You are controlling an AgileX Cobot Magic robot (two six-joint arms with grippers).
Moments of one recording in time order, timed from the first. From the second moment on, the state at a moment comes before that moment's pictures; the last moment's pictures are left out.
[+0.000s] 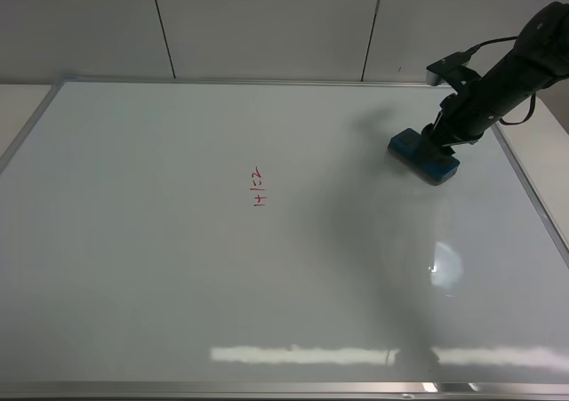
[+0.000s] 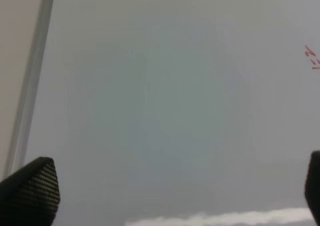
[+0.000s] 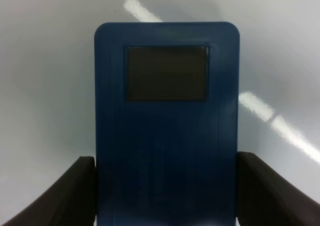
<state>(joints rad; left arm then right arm) 0.00 0.00 -0.50 -0.09 1.06 0.05 0.01 2.01 -1.25 0.44 0.63 -1.02</state>
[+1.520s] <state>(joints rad) 0.00 0.00 -0.50 -0.09 1.06 0.05 0.32 1.84 -1.25 0.20 0.76 -0.26</state>
